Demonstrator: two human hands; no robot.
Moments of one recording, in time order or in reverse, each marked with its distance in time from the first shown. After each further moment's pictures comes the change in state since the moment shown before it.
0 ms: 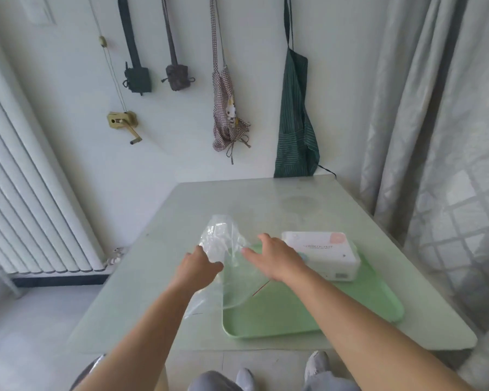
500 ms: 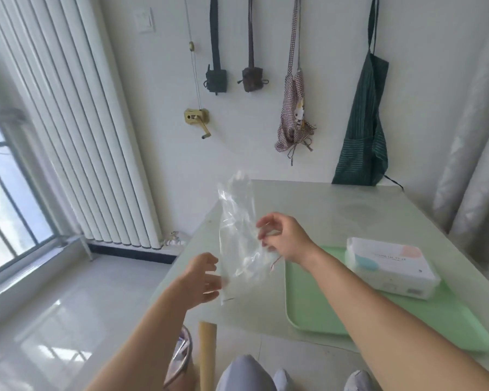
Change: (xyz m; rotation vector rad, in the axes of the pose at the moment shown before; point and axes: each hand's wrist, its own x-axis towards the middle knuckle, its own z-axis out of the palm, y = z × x) left_hand -0.034 -0.131 -0.055 -1.116 -0.229 -0.442; right_hand -0.001 -0.108 0.028 0.731 -0.085 -0.337
